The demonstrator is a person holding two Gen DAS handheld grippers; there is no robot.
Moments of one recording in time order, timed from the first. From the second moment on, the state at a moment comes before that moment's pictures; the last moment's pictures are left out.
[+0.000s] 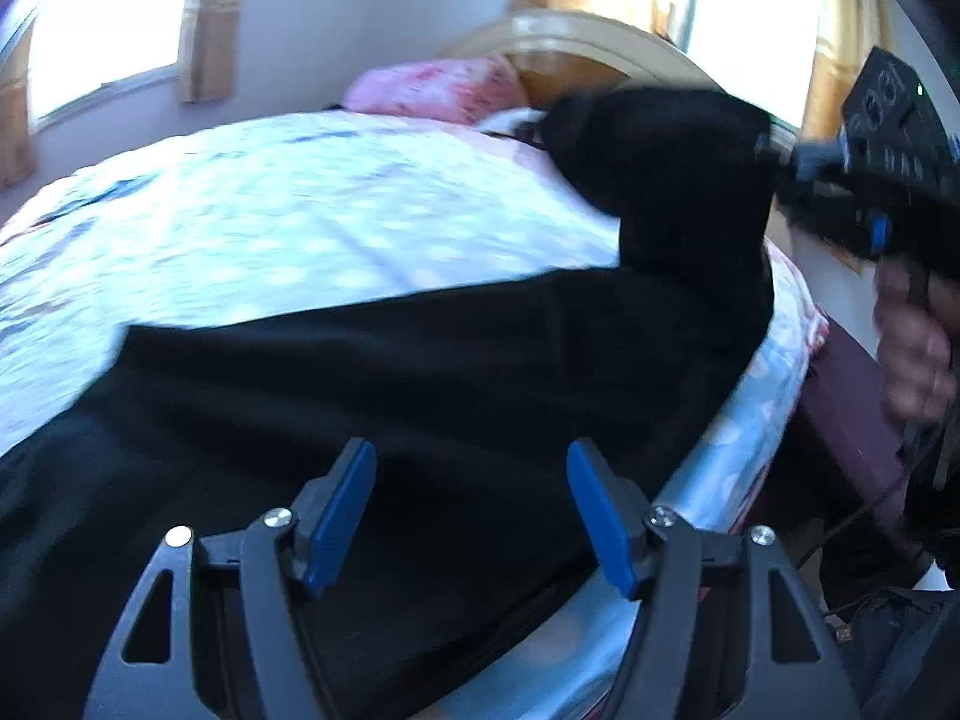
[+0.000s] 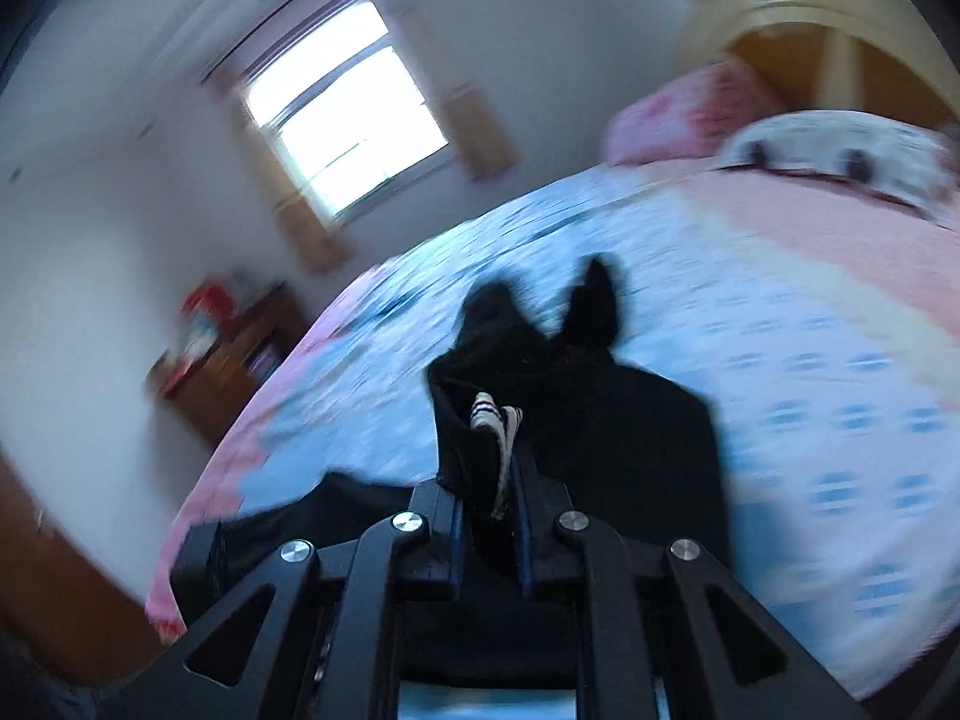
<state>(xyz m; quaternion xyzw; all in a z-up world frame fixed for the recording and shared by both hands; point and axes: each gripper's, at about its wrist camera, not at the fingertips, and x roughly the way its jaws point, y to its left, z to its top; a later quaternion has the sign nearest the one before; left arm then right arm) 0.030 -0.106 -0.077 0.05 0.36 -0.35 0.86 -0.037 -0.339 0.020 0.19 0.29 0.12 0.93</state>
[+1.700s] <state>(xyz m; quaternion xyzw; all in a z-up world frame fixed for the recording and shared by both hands) 0.072 -0.112 -0.096 0.01 0.41 -0.30 0.86 -0.048 -0.323 -0.063 0.10 0.38 0.09 0.92</state>
